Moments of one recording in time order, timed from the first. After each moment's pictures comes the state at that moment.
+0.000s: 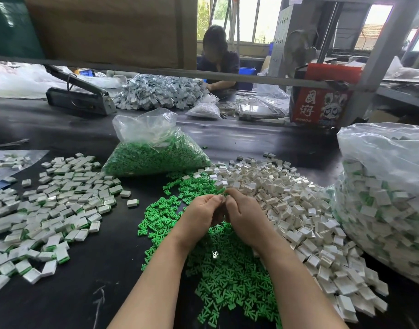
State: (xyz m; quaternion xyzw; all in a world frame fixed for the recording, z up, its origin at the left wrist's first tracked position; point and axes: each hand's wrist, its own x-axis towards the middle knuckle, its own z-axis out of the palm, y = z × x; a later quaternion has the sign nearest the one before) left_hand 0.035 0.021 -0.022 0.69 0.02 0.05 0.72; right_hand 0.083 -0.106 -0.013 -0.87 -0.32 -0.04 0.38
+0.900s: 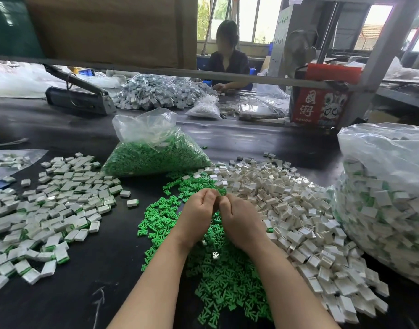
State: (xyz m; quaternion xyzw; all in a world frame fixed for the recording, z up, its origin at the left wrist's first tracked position) left_hand 0.040 0.022 -0.024 0.74 0.04 0.15 0.66; right_hand 0.075 -0.093 -0.017 -0.89 -0.28 -0.06 0.35
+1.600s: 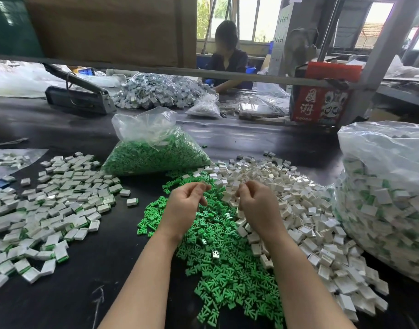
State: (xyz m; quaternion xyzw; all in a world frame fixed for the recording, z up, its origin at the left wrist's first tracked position) left_hand 0.035 0.045 -0.022 0.72 0.09 0.19 0.66; right_hand 0.098 -0.115 -0.011 -0.85 -0.18 -0.07 0.49
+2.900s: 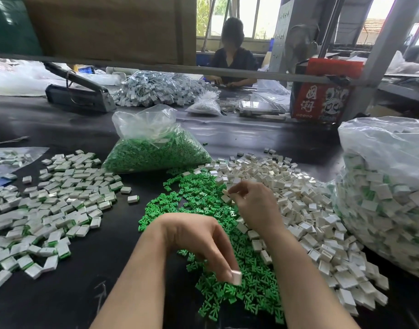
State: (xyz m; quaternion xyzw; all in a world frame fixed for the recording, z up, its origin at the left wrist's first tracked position) left_hand 0.004 0.034 0.026 0.81 -0.14 -0.36 0.44; right_hand 0.095 -0.113 -0.007 -0.90 -0.23 -0.09 0.37
